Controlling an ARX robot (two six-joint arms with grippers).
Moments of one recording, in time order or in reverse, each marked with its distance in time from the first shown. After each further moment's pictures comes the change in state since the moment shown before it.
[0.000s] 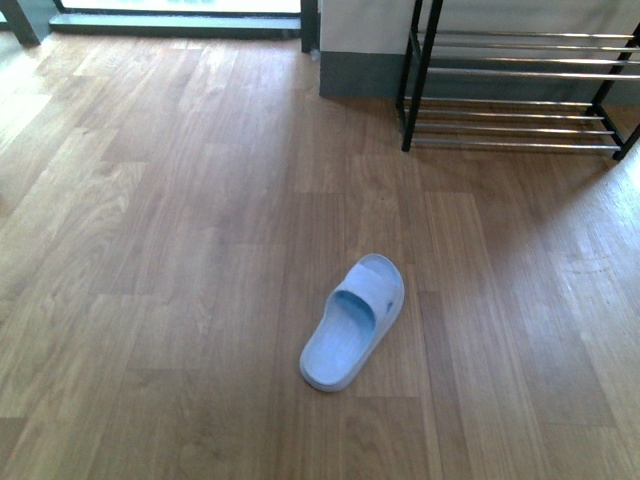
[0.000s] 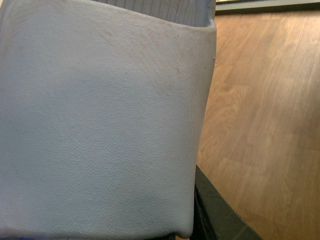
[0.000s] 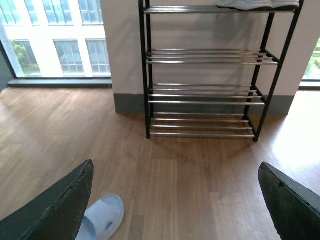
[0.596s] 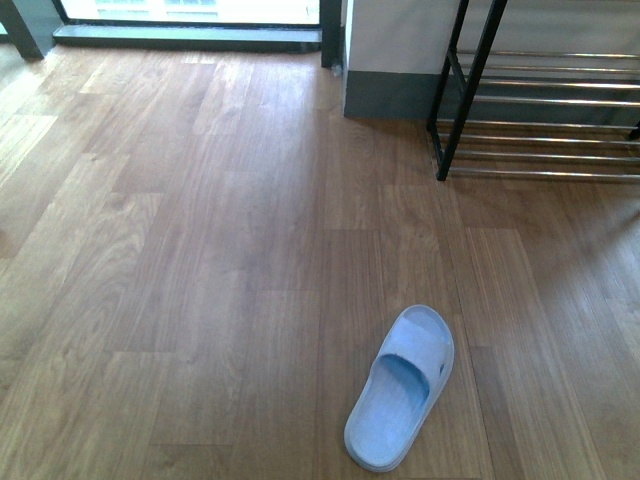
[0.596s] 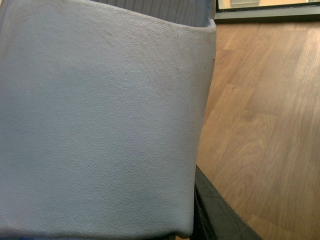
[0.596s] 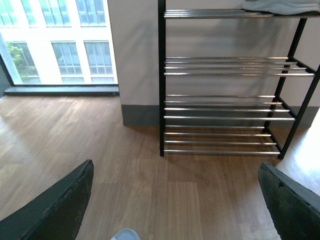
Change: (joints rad) left arm -0.001 -0.001 -0.002 -0.001 0.004 0.000; right arm -0.001 -0.002 0.000 -0.001 0.002 0.000
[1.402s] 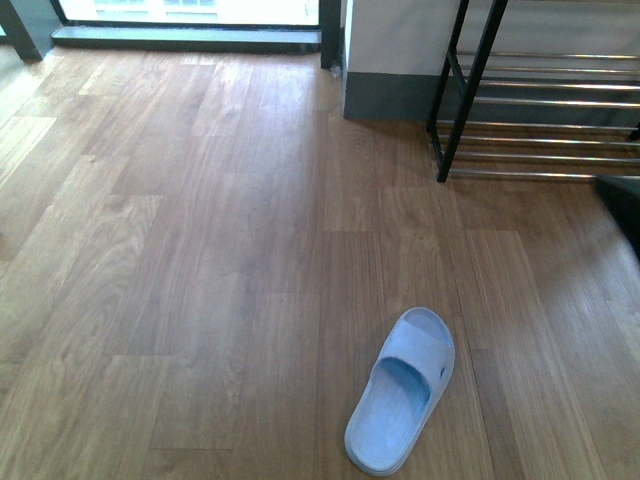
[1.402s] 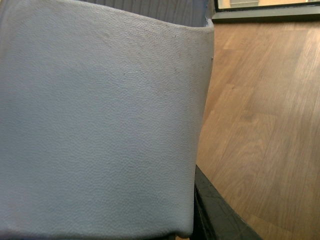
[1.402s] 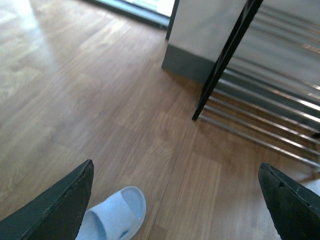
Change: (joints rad) left arm 0.000 0.000 0.000 0.000 0.000 0.000; right arm 0.249 1.350 0.203 0.829 0.041 -0.242
